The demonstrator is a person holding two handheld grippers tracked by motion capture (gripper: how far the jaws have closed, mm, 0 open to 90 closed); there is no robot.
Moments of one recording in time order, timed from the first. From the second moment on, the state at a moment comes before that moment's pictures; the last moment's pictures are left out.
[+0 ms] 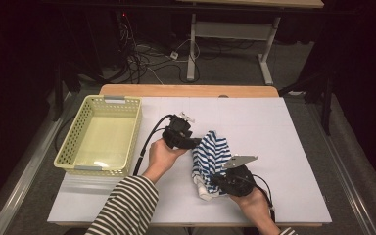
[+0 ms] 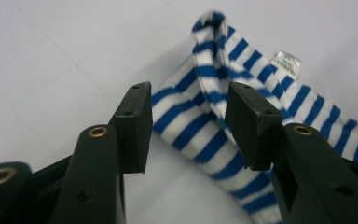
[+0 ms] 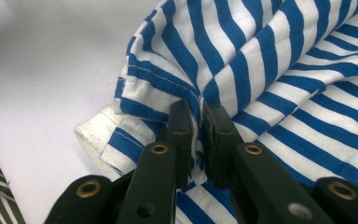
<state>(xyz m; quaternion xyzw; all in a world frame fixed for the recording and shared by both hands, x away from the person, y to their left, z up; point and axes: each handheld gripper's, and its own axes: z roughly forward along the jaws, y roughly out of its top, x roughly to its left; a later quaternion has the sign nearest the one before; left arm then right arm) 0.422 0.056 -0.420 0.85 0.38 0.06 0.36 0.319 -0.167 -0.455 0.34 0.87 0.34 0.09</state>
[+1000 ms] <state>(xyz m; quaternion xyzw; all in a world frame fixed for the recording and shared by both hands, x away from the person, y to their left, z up) 0.348 0.063 -0.465 0.87 0.34 0.03 0.36 0.320 -0.167 -0.457 0.34 0.87 0.34 0.09</state>
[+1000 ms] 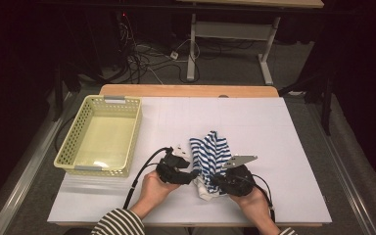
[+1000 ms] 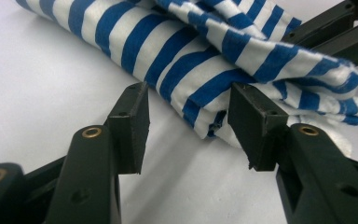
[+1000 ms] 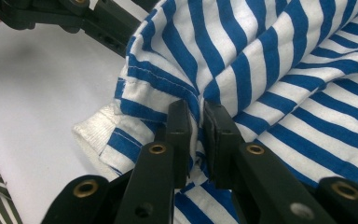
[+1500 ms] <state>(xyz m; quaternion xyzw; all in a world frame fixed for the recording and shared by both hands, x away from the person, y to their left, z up) 0.334 0.061 -0.462 0.87 0.32 0.02 0.37 0.319 -0.168 -0.457 0.34 0.87 0.34 0.10</state>
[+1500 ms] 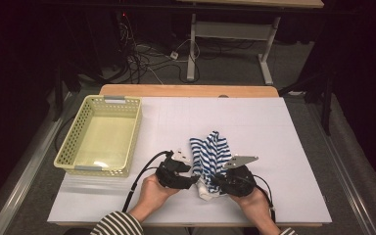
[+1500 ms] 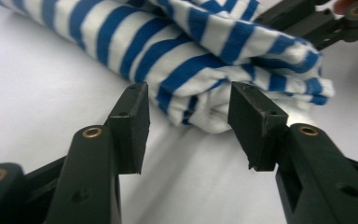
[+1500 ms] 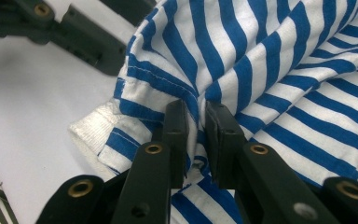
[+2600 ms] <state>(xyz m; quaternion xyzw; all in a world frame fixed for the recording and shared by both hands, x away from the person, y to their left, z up) 0.340 0.048 -0.476 0.88 0.31 0.00 0.37 0.303 -0.221 -0.448 0.39 0.85 0.35 0.11</state>
